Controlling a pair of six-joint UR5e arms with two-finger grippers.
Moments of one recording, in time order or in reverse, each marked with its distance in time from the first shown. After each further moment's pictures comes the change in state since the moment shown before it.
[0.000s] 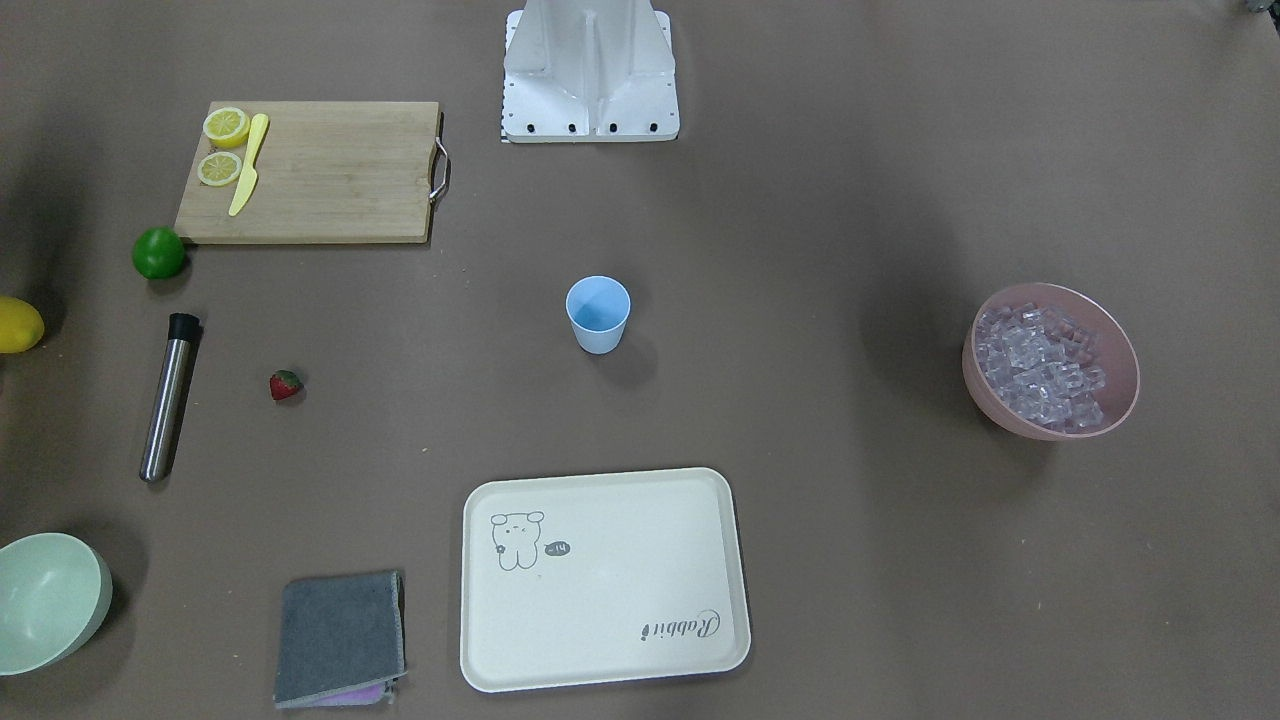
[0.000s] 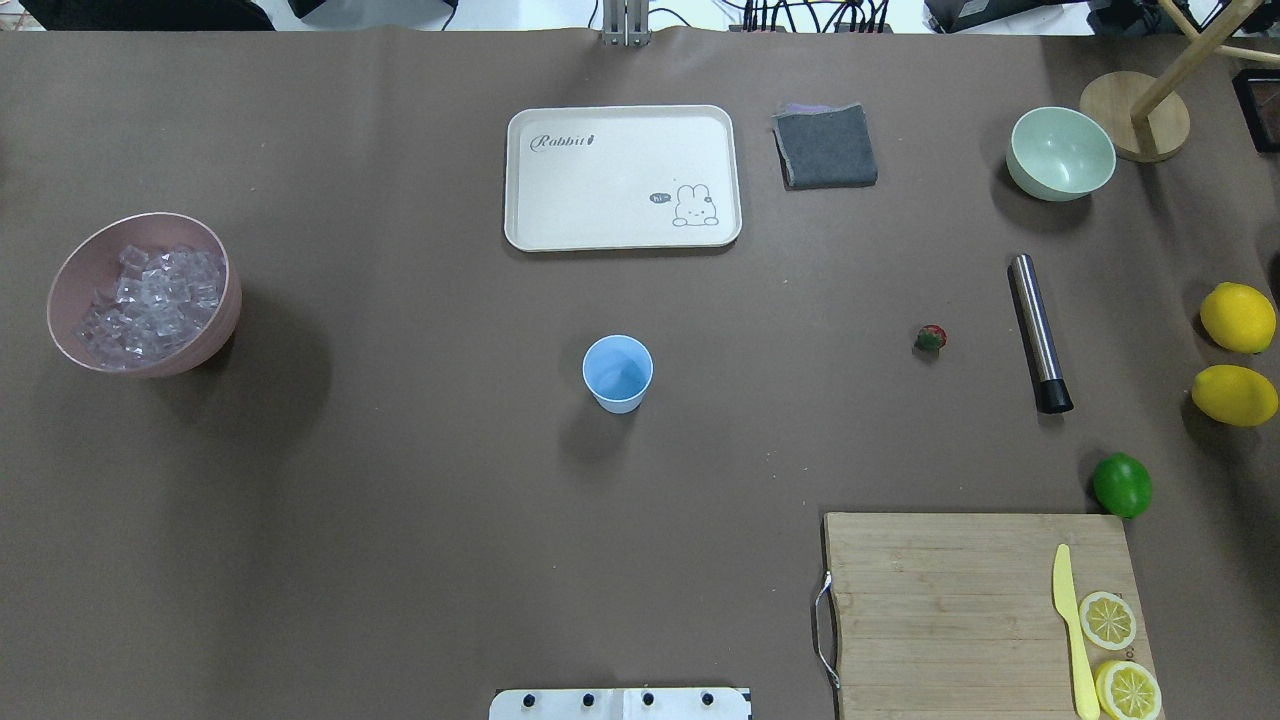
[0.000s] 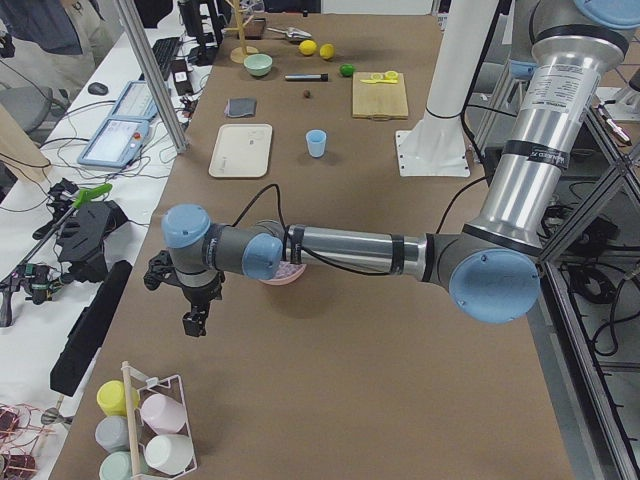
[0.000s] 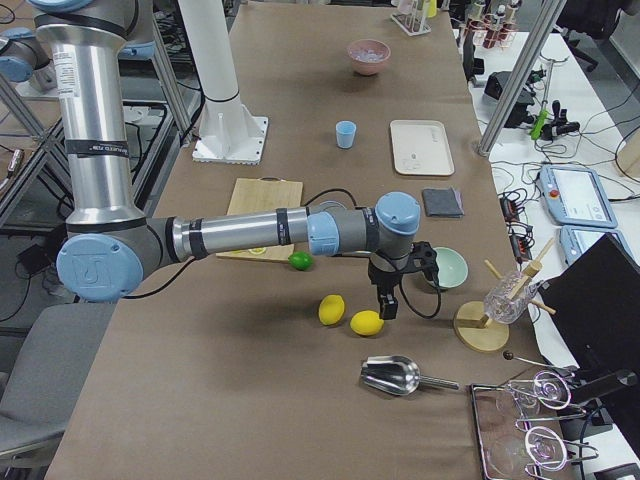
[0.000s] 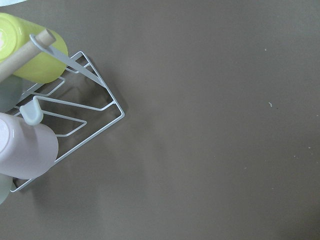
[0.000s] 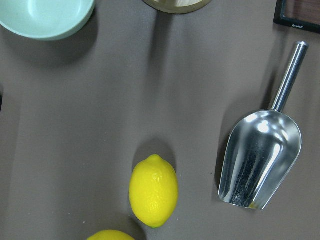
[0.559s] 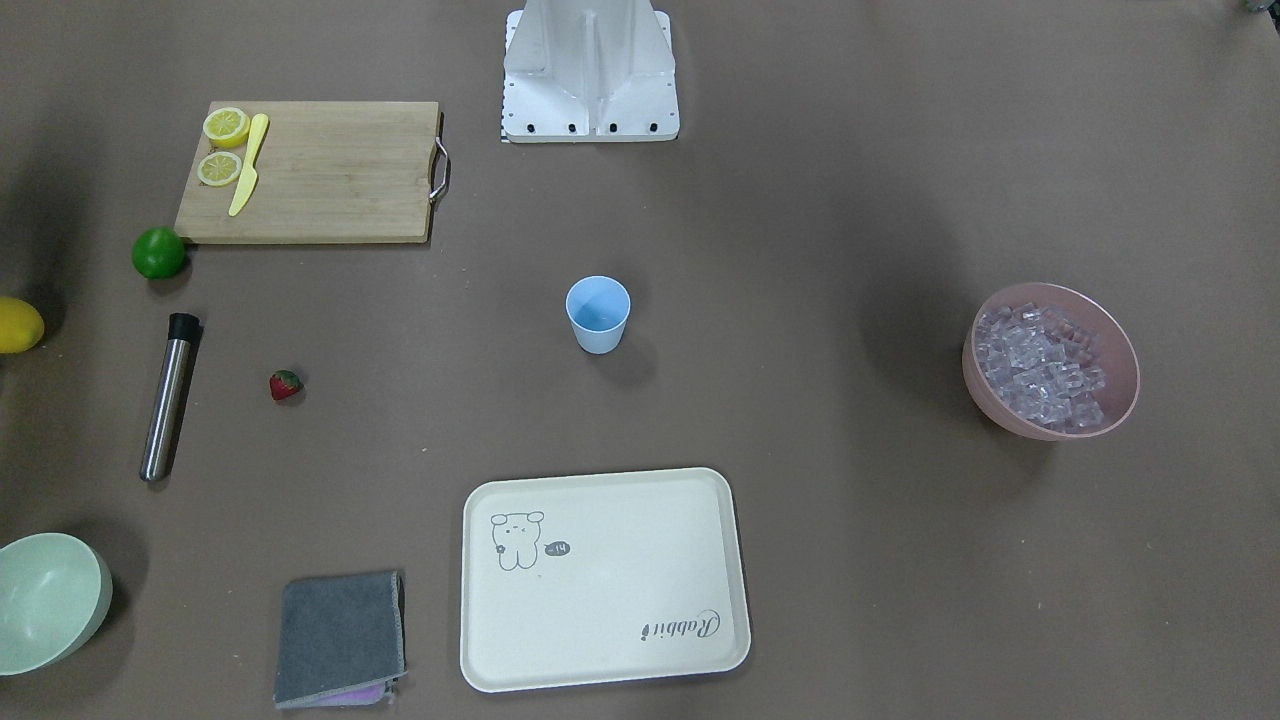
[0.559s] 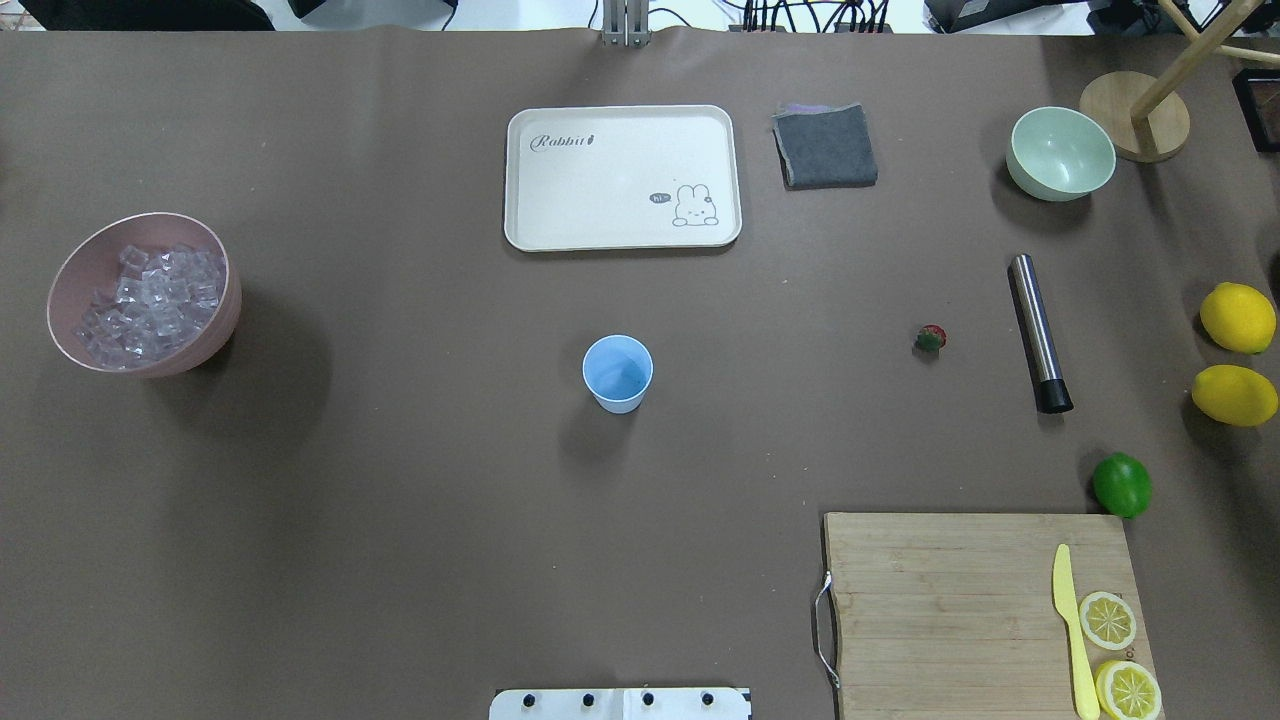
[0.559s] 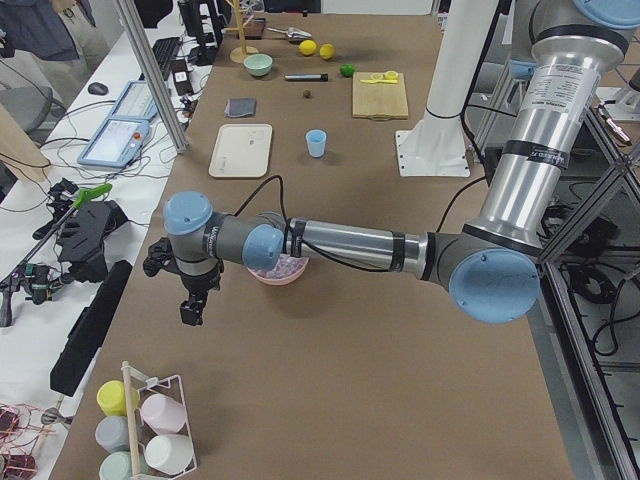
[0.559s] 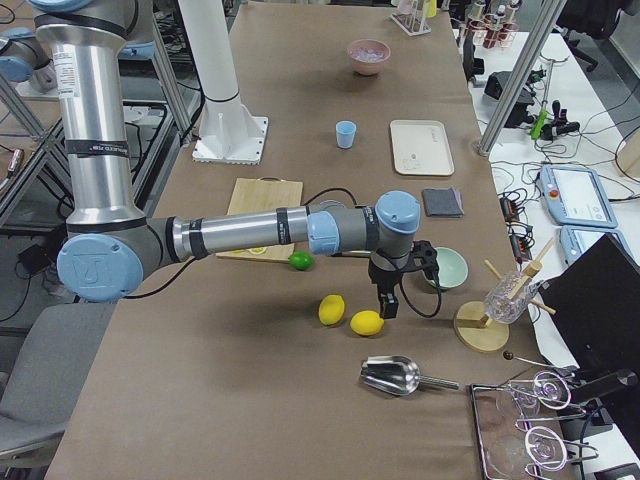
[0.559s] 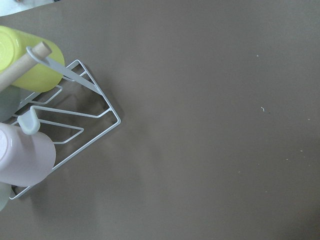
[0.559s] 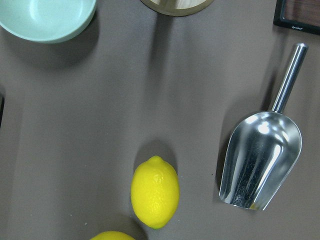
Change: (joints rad) left arm 0.004 0.004 -0.064 -0.001 -0.003 0.008; right arm 0.000 0.001 0.006 0.000 0.001 0.008
